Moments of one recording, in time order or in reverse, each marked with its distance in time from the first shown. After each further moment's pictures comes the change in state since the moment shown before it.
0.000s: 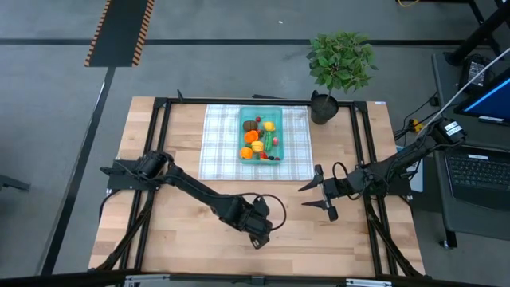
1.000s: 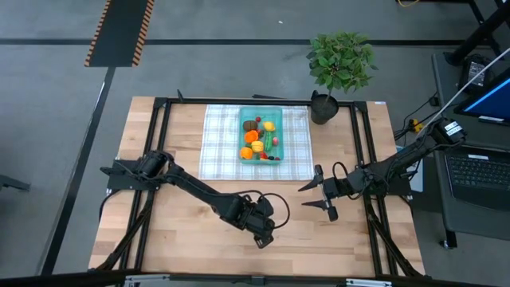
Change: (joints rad) left arm 0.010 0.000 0.000 0.087 -0.055 0.066; right arm 0.000 0.000 0.000 0.000 0.000 0.019
